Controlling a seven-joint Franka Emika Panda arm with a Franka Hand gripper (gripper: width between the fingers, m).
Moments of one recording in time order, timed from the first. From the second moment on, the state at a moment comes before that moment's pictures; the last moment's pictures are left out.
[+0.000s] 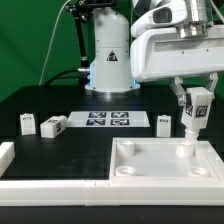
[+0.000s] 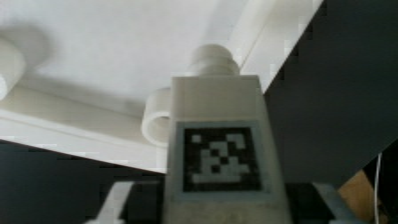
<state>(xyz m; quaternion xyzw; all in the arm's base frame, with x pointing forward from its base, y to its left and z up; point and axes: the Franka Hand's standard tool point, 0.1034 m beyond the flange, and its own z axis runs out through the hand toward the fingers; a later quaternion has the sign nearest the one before) 0.569 0.127 0.119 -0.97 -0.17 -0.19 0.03</state>
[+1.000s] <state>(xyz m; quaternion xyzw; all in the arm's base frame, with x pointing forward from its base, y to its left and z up) 0.641 0.119 0.100 -0.96 -0.17 -0.22 0.03</state>
